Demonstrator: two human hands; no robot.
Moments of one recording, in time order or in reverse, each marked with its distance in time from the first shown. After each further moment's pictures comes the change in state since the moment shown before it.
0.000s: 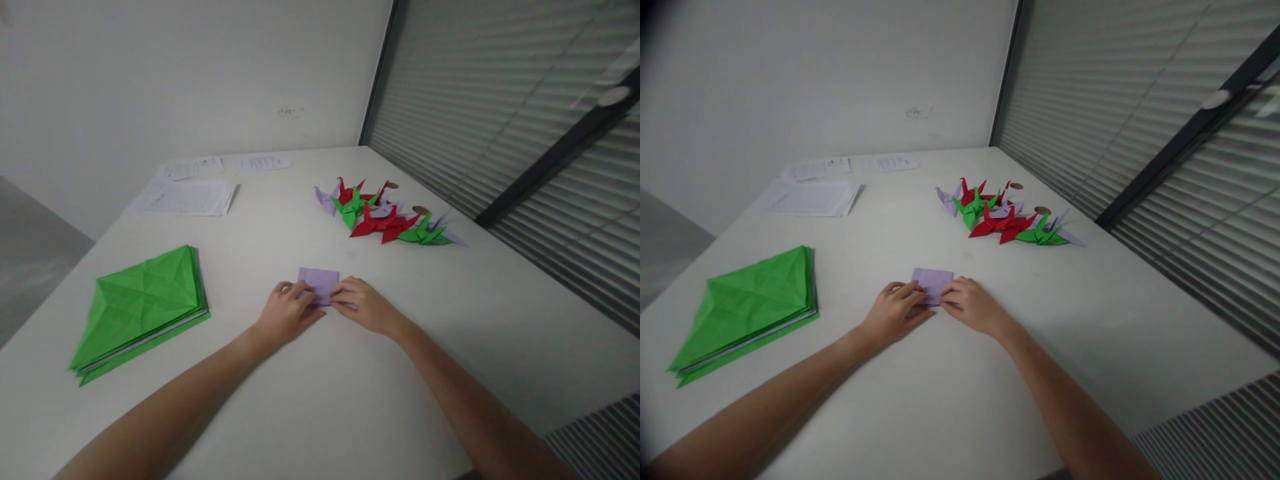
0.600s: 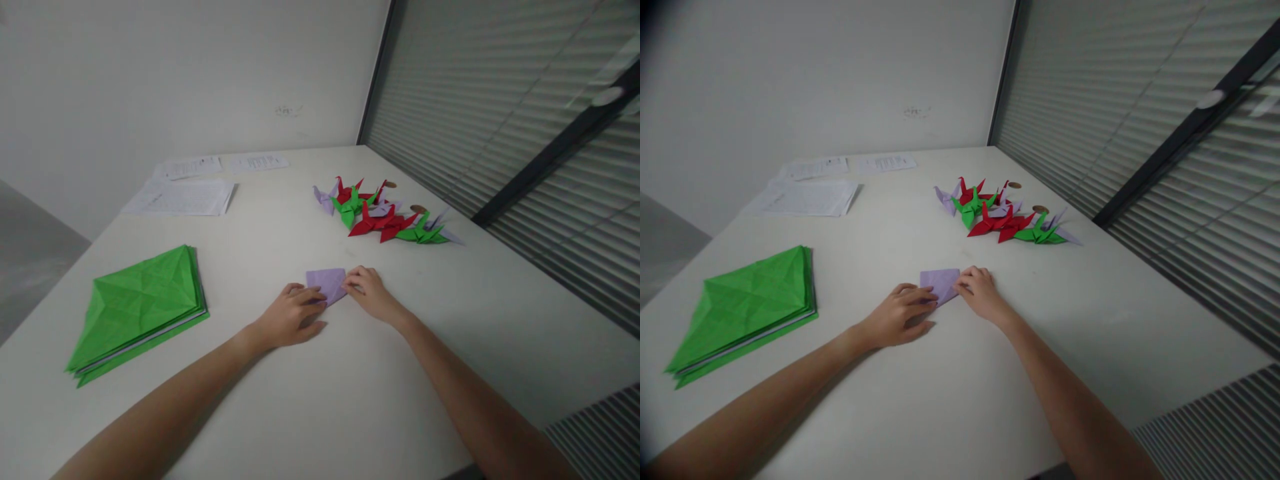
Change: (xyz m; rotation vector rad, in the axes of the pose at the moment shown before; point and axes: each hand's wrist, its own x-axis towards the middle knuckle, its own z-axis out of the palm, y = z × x) left_hand 0.000 0.000 -0.010 -0.225 -0.200 0.181; right_hand -0.009 0.030 0.007 -0.134 0.068 0.421
